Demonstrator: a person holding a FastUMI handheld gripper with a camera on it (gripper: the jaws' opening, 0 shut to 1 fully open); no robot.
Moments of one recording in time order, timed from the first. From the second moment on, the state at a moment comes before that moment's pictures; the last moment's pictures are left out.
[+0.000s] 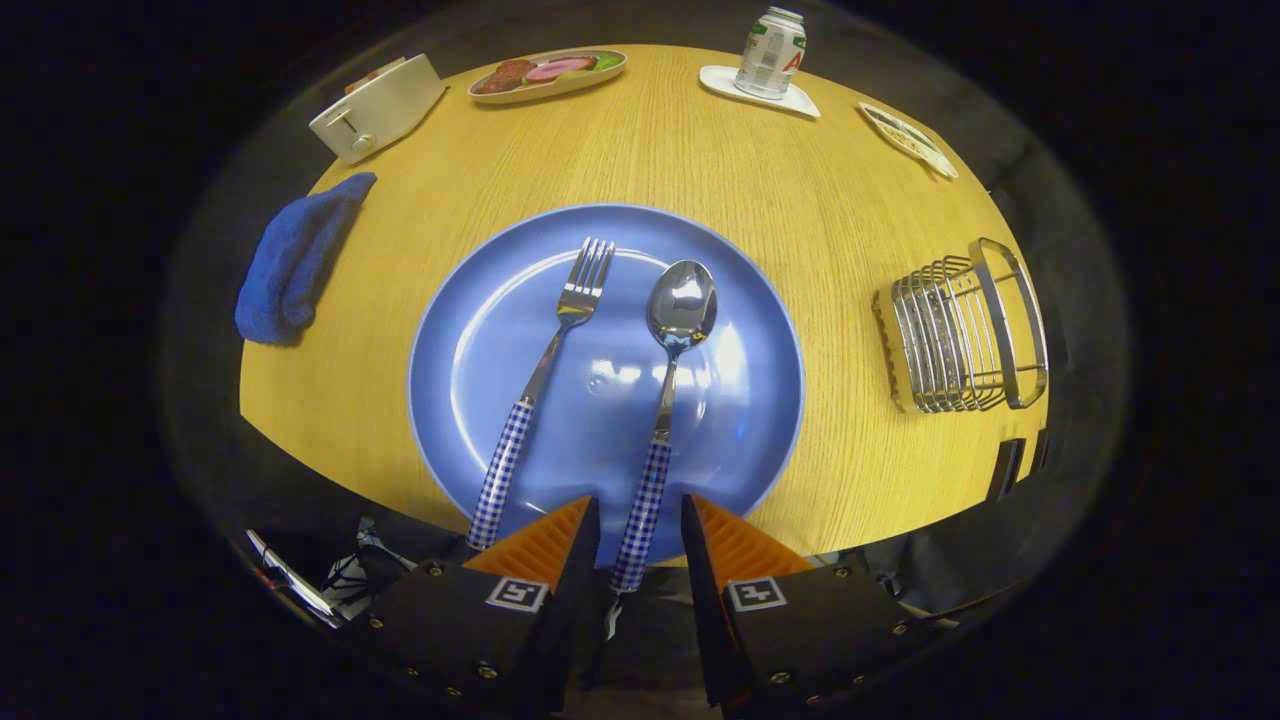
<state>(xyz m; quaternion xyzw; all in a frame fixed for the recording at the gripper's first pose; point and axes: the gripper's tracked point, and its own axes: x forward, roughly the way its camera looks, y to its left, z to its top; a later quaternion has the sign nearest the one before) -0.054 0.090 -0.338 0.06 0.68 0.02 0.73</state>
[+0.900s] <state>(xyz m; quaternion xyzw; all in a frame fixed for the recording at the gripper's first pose) -0.056 -0.066 -0.255 -0.11 0.73 0.11 0.67</state>
